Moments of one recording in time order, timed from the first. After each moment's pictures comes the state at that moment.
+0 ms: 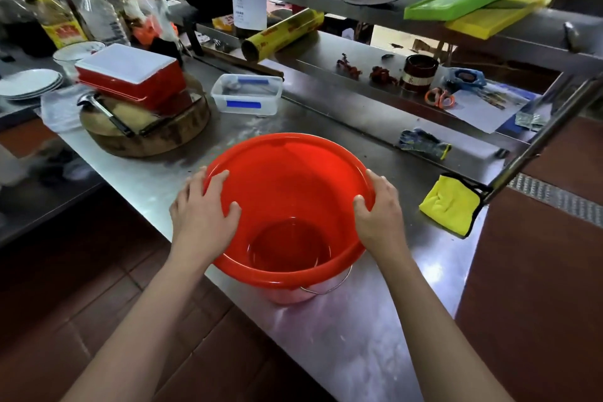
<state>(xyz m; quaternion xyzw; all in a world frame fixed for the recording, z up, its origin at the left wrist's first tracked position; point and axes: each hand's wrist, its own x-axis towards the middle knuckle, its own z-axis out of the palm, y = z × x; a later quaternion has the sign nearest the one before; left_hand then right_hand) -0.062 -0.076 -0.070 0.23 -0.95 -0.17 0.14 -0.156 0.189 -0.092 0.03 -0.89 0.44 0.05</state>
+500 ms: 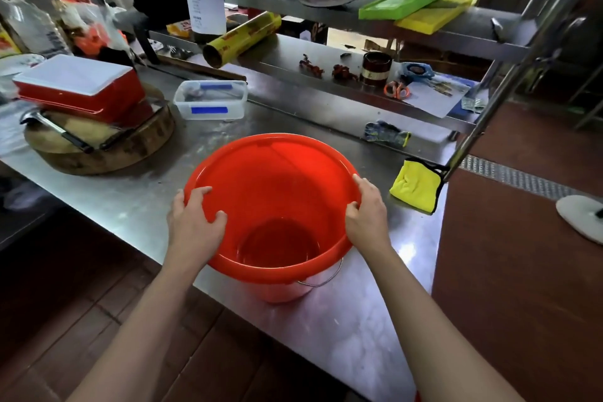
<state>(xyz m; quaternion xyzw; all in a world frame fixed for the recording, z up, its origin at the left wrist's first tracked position) -0.058 -0.090 -0.092 0.21 -0.91 -0.34 0.11 -0.124 0.187 -0.100 -0.04 -0.89 0.46 0.08</state>
